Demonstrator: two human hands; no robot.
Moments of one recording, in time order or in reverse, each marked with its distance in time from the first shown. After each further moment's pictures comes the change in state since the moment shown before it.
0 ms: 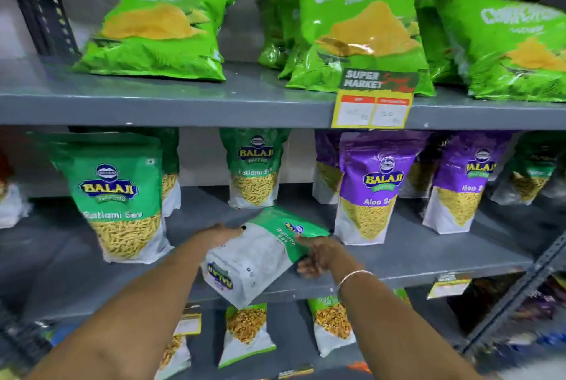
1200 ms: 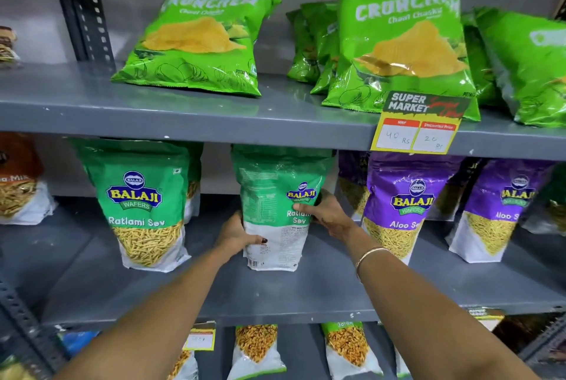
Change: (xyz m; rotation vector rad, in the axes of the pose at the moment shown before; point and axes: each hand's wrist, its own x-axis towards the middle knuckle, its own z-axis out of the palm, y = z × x) left_hand -0.018 0.021 -0.006 -0.247 0.357 0.250; right_hand -0.017 -0.099 0.022 0.008 -0.044 -0.753
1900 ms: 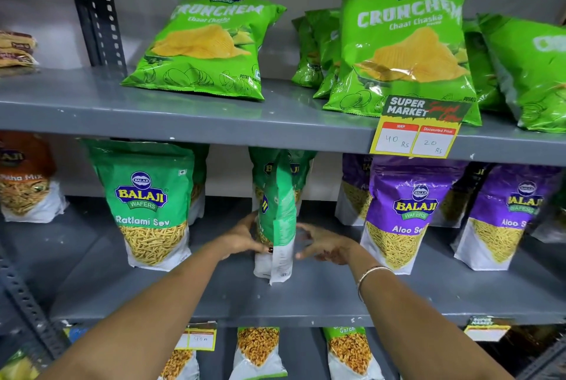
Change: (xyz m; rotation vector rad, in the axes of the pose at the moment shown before) left_hand -0.005 0.009 -0.007 0.091 -0.326 -0.026; right_hand -0.011 0.038 -0.007 -0.396 -0.390 0.387
